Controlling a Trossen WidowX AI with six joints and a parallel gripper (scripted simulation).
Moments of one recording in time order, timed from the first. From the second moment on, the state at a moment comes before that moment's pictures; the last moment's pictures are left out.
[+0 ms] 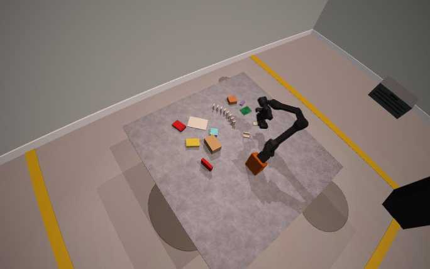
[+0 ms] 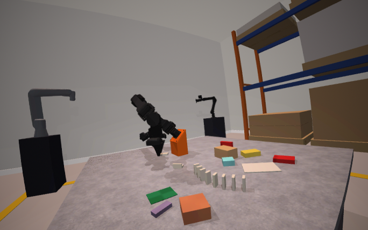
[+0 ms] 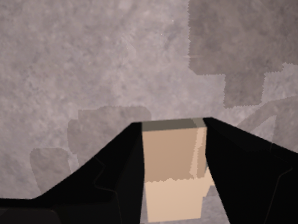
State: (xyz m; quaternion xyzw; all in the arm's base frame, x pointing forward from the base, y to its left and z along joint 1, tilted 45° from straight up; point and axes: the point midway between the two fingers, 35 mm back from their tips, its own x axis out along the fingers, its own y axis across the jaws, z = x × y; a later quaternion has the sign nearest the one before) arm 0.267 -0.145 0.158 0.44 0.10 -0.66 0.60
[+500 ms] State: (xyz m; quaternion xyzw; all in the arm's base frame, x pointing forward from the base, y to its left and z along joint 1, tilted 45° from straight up) arm 0.264 -0.100 0.211 0.36 0.19 -0.64 0.66
